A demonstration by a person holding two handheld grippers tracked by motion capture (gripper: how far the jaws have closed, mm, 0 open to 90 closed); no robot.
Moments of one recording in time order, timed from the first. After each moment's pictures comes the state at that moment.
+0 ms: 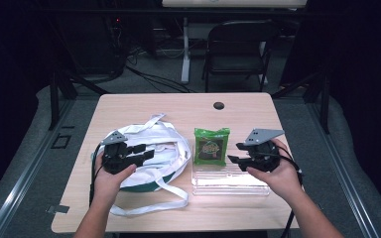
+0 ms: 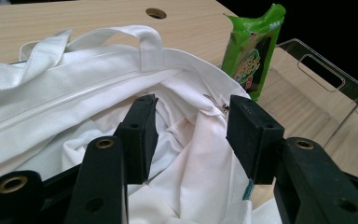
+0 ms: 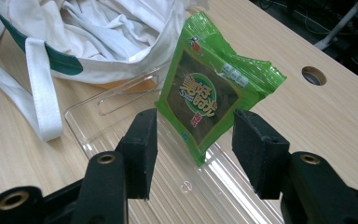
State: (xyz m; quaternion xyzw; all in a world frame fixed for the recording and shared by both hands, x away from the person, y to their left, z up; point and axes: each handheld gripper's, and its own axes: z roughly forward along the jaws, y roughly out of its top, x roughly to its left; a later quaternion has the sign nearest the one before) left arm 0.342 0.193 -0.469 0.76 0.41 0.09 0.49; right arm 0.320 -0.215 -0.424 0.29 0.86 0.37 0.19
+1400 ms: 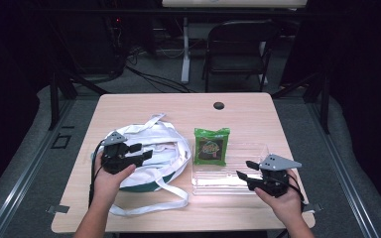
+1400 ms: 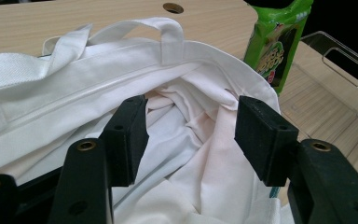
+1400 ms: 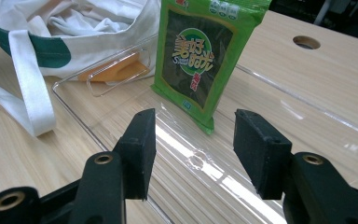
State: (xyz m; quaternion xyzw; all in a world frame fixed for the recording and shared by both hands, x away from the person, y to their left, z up) left arm 0.345 0.197 -0.476 0.77 0.42 0.12 0.47; right arm 0.284 -0.250 -0.493 0.36 0.80 0.44 0.20
